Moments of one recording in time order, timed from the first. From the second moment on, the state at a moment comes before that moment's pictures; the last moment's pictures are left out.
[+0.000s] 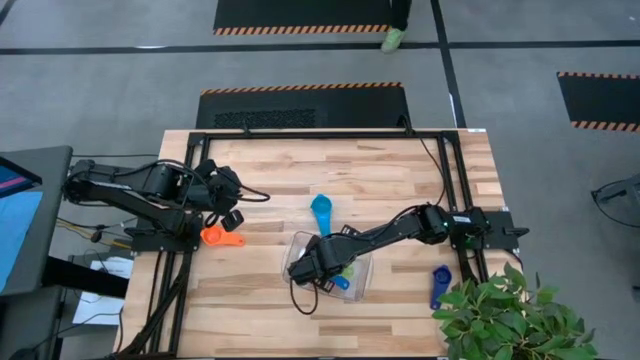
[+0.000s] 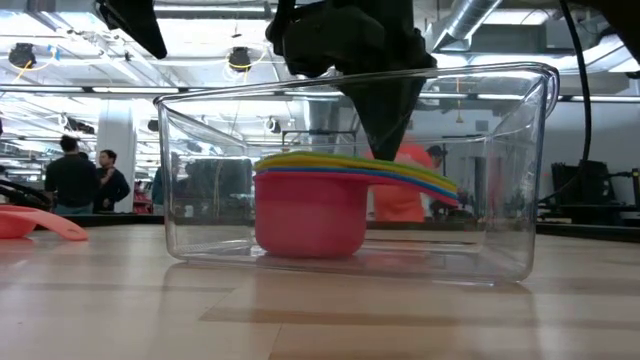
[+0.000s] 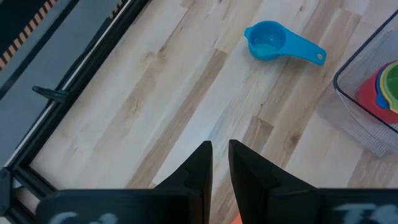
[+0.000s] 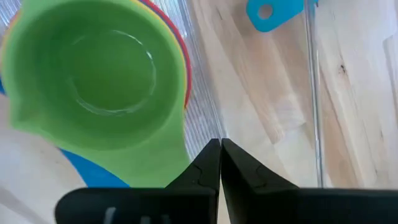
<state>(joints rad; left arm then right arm) -0.18 1.05 1.19 -1.26 -0.48 -0.59 0.31 2.38 2.25 -1.57 0.21 0.87</state>
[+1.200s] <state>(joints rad) -0.18 1.05 1.19 -1.26 -0.48 -0.58 0.35 2.39 2.18 -1.44 0.04 0.86</state>
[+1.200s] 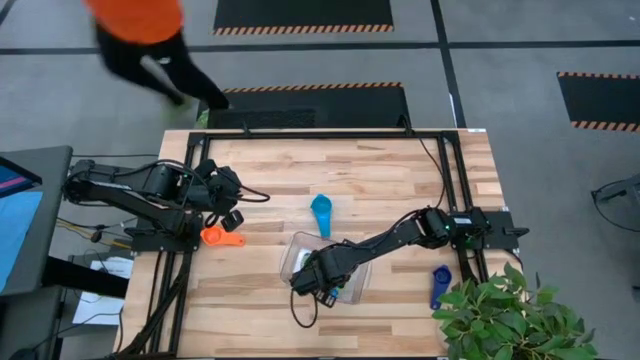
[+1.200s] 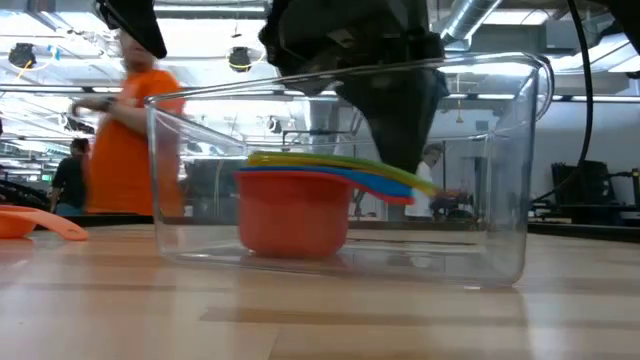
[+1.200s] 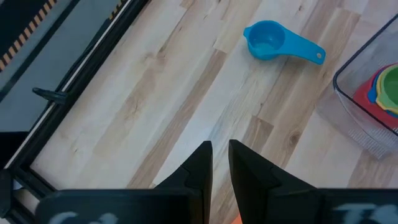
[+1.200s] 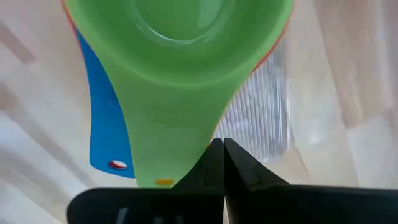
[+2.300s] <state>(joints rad) -0.18 1.05 1.19 -1.26 -0.40 -0.60 0.45 2.34 2.23 -1.54 0.10 1.10</state>
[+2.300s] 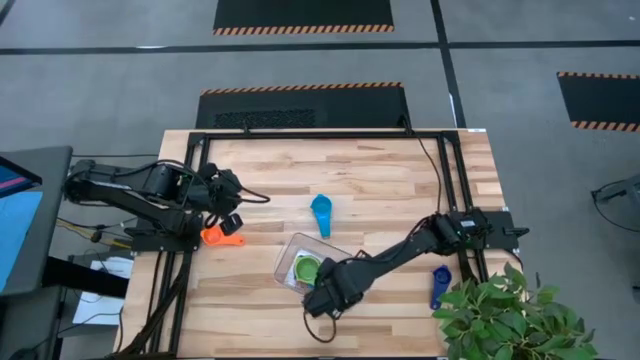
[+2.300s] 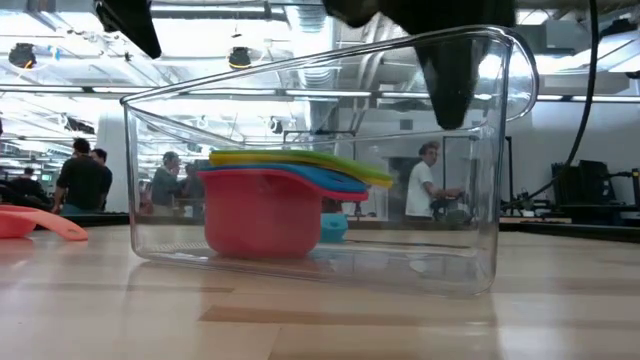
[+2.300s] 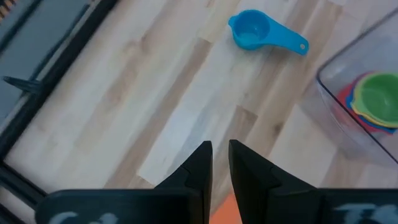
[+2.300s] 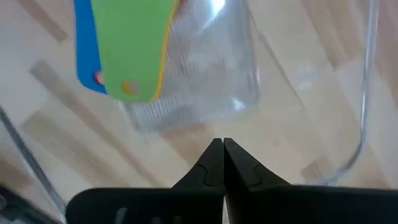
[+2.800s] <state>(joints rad) -0.21 1.25 1.19 -1.03 -0.42 -0.43 0.39 2.17 2.23 -1.57 0.45 1.24</state>
